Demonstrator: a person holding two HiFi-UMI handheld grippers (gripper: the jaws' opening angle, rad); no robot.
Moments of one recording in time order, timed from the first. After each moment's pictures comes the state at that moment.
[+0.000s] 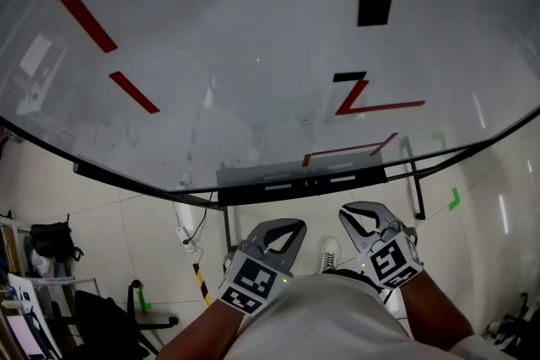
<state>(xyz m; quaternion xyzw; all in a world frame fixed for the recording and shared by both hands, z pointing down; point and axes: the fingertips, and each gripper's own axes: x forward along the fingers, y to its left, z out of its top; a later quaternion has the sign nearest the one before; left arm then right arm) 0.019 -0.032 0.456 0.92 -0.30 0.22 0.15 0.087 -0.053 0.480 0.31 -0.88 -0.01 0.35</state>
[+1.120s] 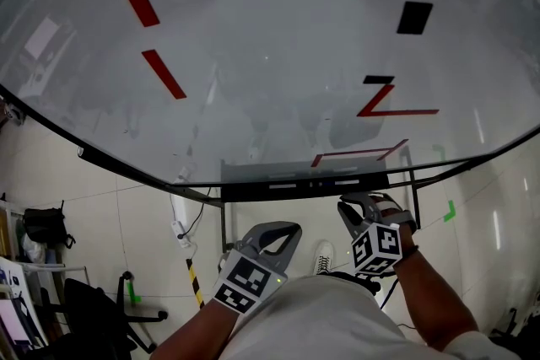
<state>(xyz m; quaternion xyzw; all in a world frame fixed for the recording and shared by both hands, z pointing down) 0.001 -0.026 0.461 0.91 -0.31 0.21 0.18 0.083 -0.078 0.537 0.22 -0.81 -0.16 0.52</state>
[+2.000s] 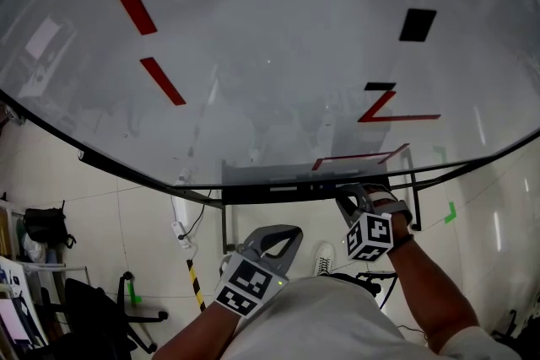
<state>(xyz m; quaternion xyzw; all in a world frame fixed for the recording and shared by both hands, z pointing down) 0.002 -0.026 0.464 0.91 -0.31 0.21 0.19 0.082 -0.107 0.559 0.20 -0.79 -0.18 0.55</state>
